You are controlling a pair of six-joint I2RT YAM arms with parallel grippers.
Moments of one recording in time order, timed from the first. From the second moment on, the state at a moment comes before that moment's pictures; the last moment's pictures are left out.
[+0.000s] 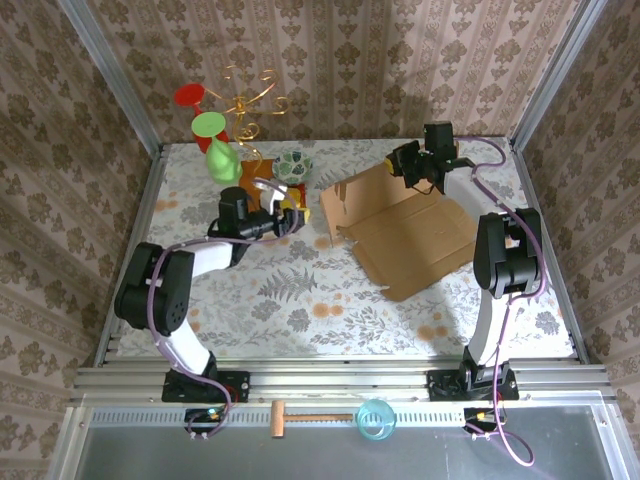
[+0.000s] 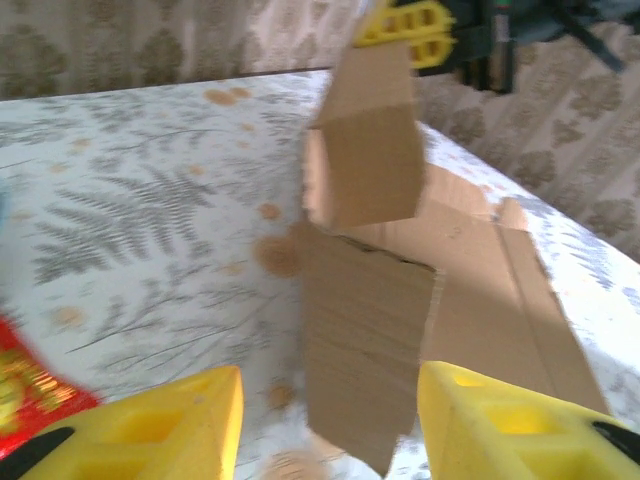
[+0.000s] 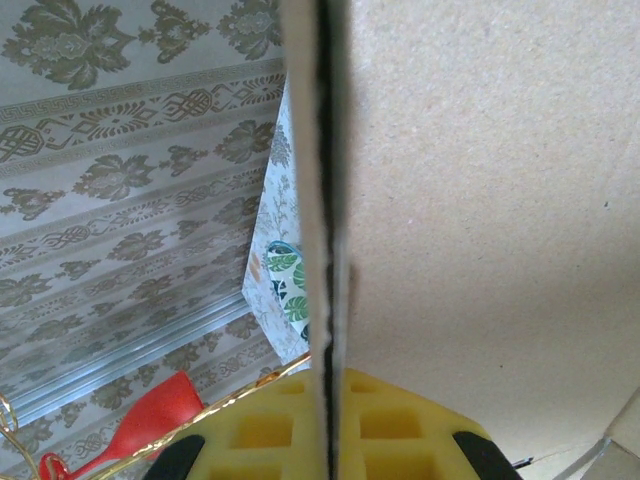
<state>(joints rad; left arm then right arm) -0.30 1.70 0.79 0.60 0.75 -0.16 0.10 1.97 1.55 -0.23 -0.45 1.36</state>
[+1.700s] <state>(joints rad) -0.34 1.94 1.07 0.40 0.70 0.08 0.09 2.02 1.35 0.38 -0.67 1.45</state>
